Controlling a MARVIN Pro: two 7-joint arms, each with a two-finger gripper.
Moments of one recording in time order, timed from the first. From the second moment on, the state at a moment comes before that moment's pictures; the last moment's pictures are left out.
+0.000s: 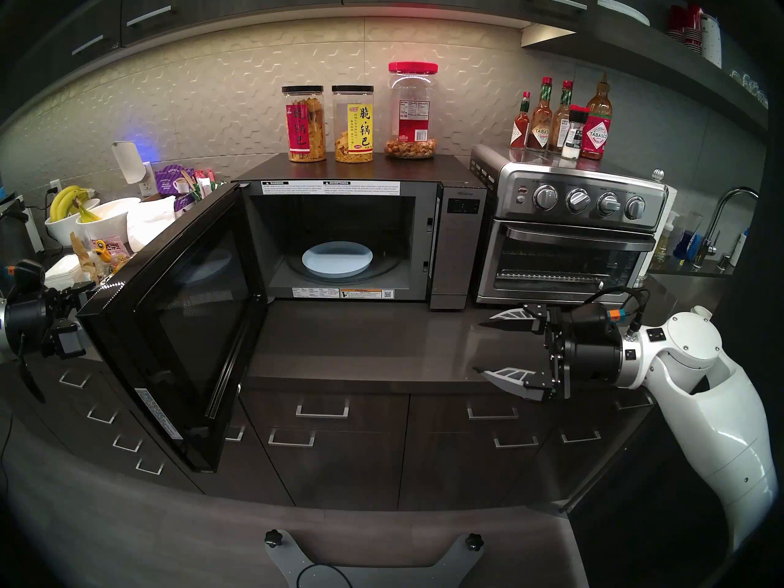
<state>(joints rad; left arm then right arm) 2.05 -0.71 -2.41 -1.92 -0.87 0.56 -1.25 -1.76 -0.59 1.77 -1.89 0.75 0.06 1.13</state>
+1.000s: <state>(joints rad) 1.86 -0.66 -2.16 -1.93 -0.96 0.55 -1.10 -1.76 -0.59 1.77 -1.89 0.75 0.06 1.13</state>
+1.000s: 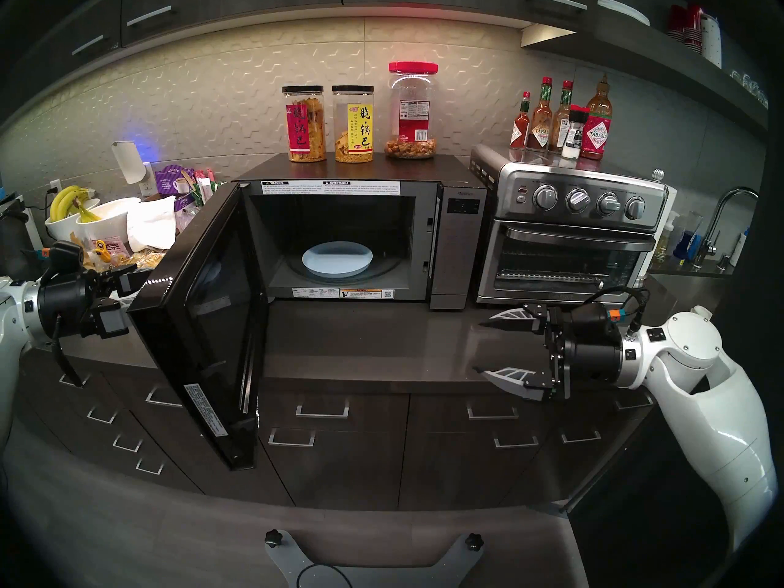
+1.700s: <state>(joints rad) 1.65 -0.63 -1.87 -1.93 -1.00 0.52 -0.95 -1.76 -0.59 1.77 -1.89 0.75 0.06 1.13</state>
